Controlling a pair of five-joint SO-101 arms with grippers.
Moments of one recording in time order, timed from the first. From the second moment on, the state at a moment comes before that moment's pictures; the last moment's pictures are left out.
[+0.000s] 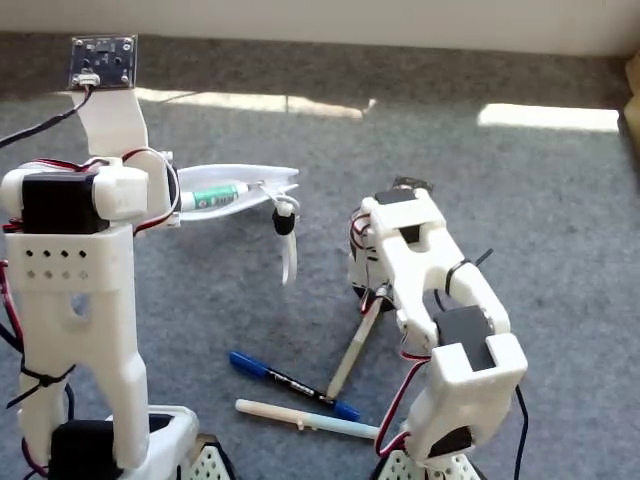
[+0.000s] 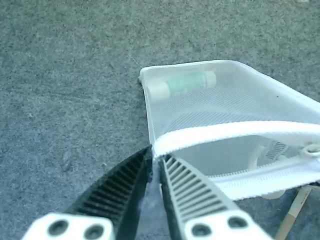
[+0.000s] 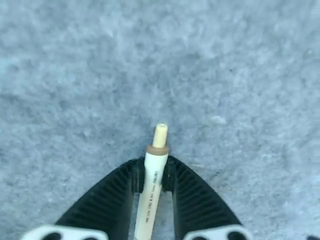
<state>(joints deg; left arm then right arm) -7.8 -17.9 -7.3 97.4 11.6 -16.3 13.8 19.2 72.5 -28.1</state>
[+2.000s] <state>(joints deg) -7.8 -17.9 -7.2 97.4 11.6 -22.5 -49.1 45.8 56.2 -24.0</state>
